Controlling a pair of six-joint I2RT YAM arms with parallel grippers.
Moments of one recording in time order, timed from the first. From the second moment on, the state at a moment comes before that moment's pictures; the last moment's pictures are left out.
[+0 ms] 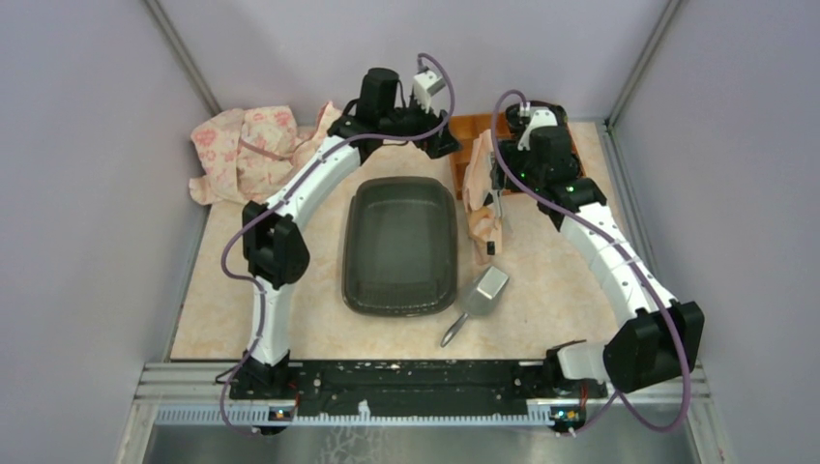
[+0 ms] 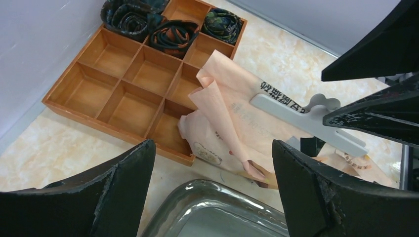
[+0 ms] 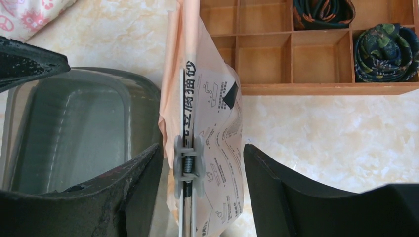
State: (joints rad) left arm -0.54 2.14 2.12 -0.32 0.61 0.04; right arm 0.28 1.30 1.22 -0.44 0.03 0.19
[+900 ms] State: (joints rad) left arm -0.56 2.23 2.20 -0.28 0.76 0.00; right arm 0.28 1.33 1.20 -0.41 0.01 0.19
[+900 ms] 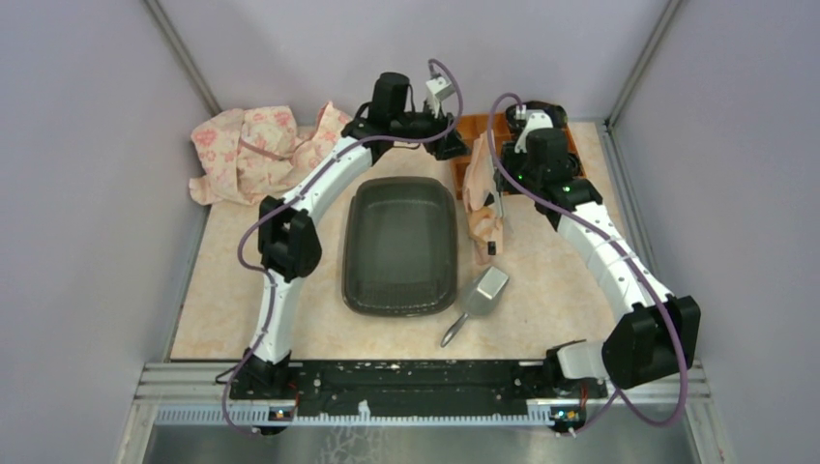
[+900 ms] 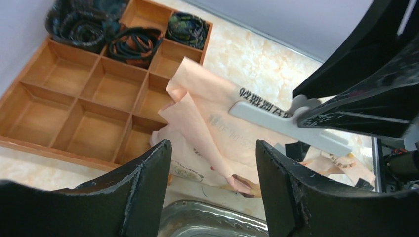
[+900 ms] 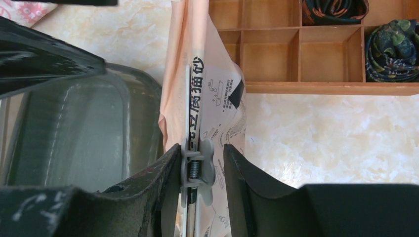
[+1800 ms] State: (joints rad) left arm -0.59 2.26 2.02 -0.12 0.88 -0.11; right arm 0.31 1.33 1.19 -0.40 0.04 0.18
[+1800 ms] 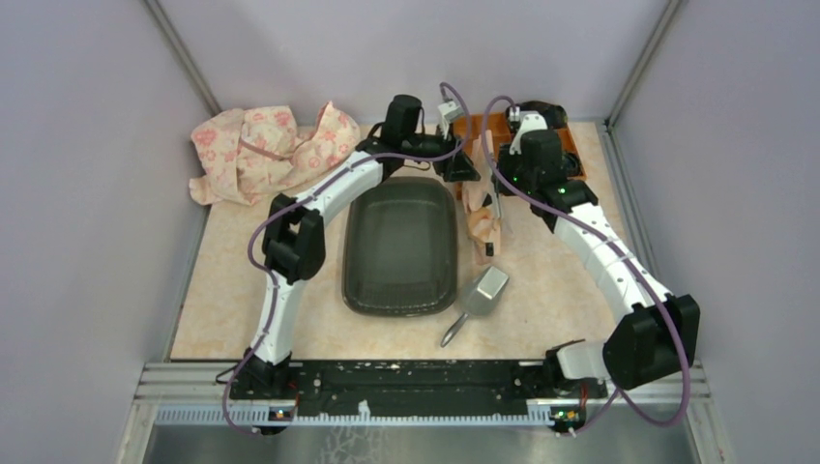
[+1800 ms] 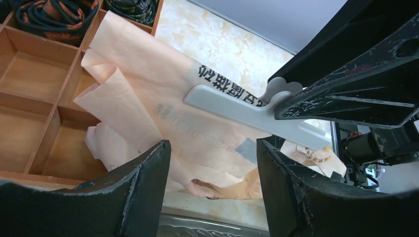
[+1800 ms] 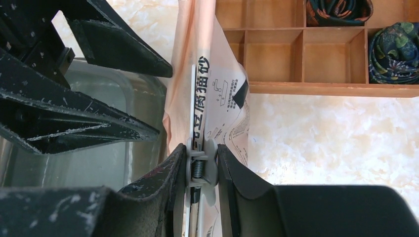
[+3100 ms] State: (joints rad) left arm -0.60 2.26 2.02 -0.11 0.88 -0.11; right arm 0.34 1.33 1.19 -0.47 0.11 0.18
